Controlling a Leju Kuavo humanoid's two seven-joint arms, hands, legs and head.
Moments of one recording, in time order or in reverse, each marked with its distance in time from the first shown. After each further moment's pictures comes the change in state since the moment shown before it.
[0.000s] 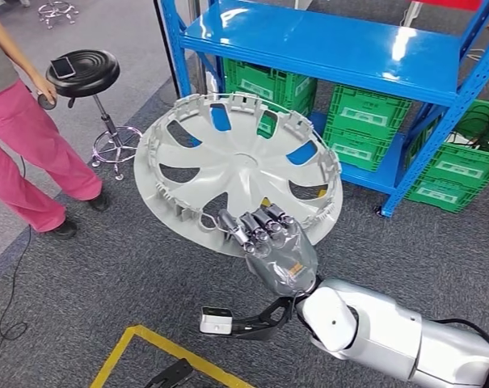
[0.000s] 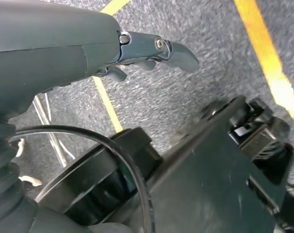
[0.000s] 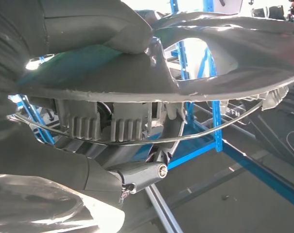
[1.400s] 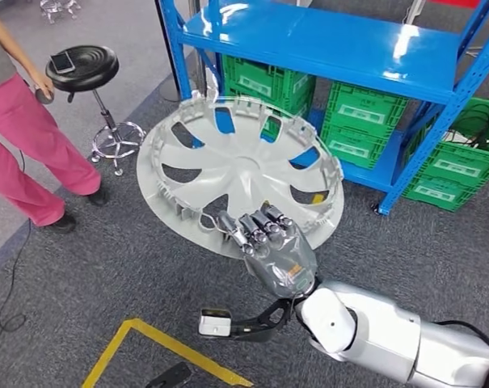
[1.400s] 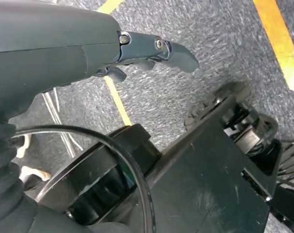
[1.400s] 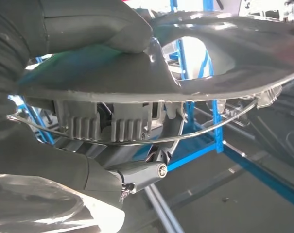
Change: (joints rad) left arm 0.003 -0.002 -0.001 0.000 -0.013 -0.004 -0.002; right arm -0.001 0.004 0.005 0.001 0.000 0.000 0.000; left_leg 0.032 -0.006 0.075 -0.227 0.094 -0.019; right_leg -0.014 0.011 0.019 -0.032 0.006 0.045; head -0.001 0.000
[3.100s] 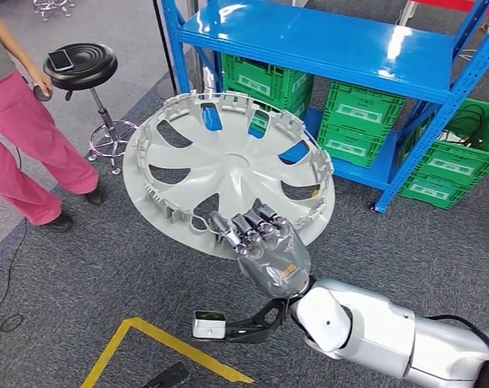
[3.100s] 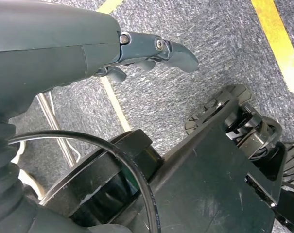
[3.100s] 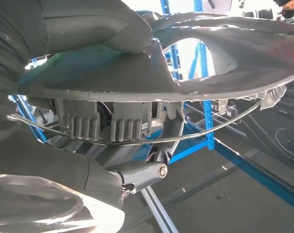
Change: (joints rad) left arm -0.002 -0.002 0.000 0.000 -0.018 0.004 0.000; right arm 0.001 0.001 -0.002 -0.017 0.000 0.000 0.000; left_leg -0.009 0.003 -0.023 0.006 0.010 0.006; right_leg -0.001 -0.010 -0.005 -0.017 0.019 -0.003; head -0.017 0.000
